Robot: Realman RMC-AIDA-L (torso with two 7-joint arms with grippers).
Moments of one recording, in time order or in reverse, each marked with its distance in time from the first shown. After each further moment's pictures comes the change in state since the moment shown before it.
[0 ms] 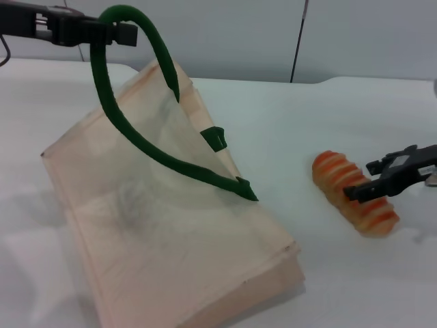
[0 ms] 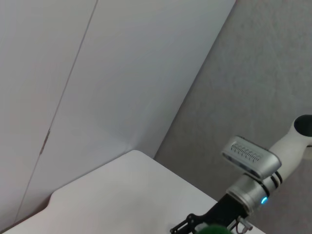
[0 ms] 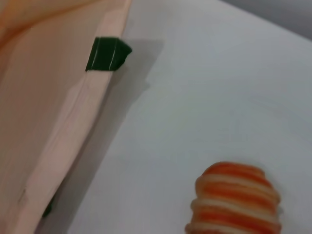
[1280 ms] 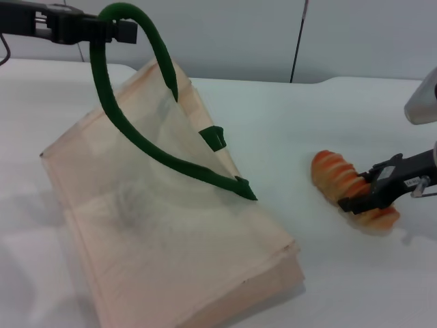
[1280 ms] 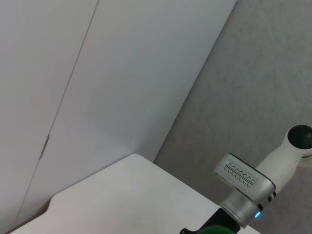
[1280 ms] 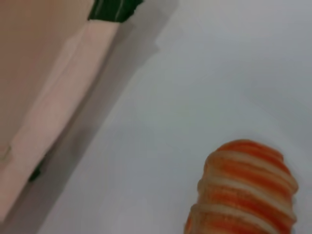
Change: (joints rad) left arm 0.004 -0.001 0.000 0.000 -0.013 0.000 0.000; right arm 0.025 0.000 -0.119 0.091 0.006 -0.107 -0.058
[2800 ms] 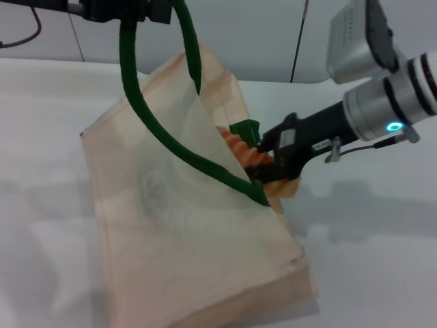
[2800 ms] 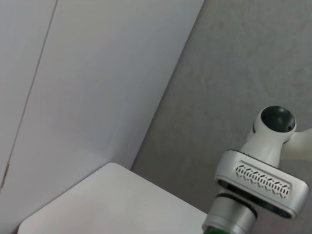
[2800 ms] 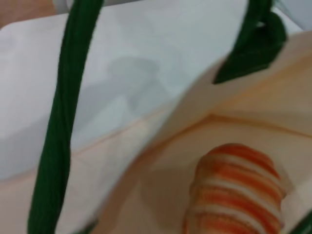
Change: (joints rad) left arm -0.088 -0.009 0.002 0.017 0.012 0.004 0.006; right arm 0.250 0.016 -0.051 0.151 0.247 0.102 -0.225
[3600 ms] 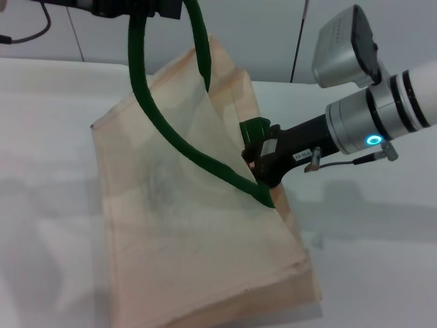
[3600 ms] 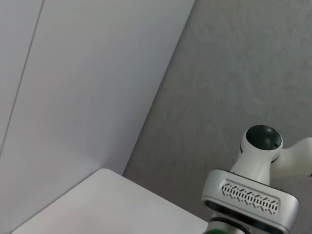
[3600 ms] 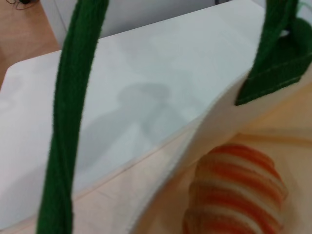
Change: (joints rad) left arm -0.014 -0.002 -0.002 0.022 -0.009 -0.004 0.008; right arm 0.029 0.002 -0.015 0.154 0.121 -0.061 -0.008
